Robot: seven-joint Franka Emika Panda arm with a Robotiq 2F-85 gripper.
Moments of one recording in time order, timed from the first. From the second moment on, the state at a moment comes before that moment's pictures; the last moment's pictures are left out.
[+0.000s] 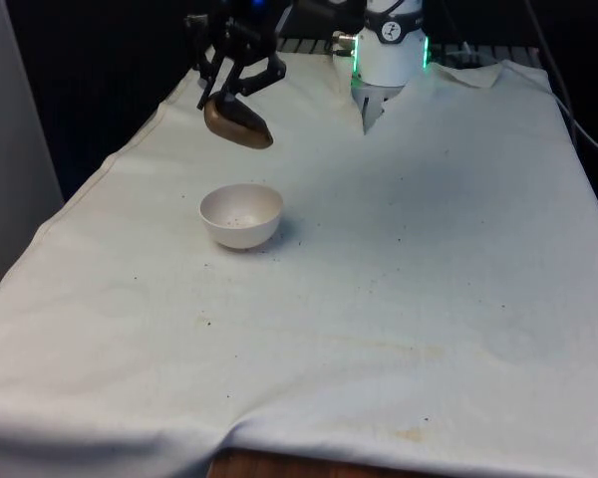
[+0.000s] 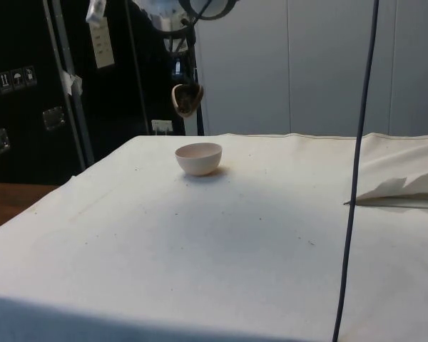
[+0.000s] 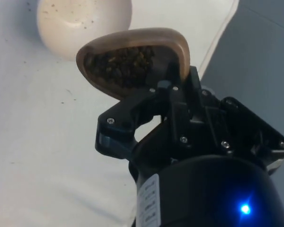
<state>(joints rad) 0.01 0.29 -0.22 -1.96 -0.62 2.36 0.12</state>
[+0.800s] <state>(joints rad) 0.01 0.34 -0.26 -1.96 -0.78 2.40 0.24</state>
